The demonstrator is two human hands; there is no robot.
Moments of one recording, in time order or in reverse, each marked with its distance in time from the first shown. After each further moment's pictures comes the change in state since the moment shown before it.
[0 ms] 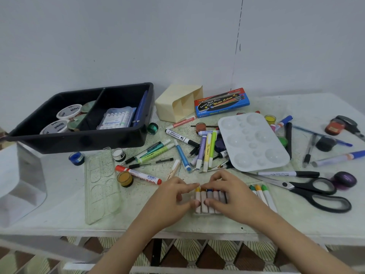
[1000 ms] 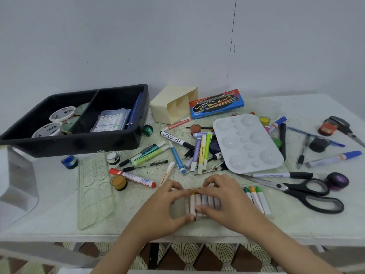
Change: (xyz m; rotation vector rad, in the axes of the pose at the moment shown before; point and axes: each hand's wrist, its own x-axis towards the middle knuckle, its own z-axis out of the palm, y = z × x) left_hand -0.008 -0.012 0.003 0.060 -0.031 0.109; right_hand -0.007 -0.003 0.006 -0.180 0.032 -0.031
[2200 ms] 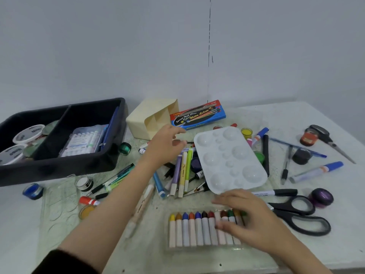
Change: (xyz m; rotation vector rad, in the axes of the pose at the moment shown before) left_hand 0.196 0.020 -0.049 0.057 0.264 0.052; right_hand -0.022 0.056 -0.053 0.197 0.146 0.022
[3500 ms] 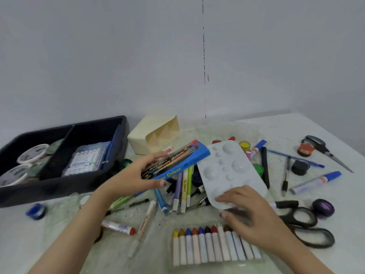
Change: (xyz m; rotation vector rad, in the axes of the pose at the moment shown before) left_hand -0.055 -0.017 -0.071 -0.306 -0.397 -0.047; right_hand 0.019 0.001 -0.009 -0.054 0.117 -0.001
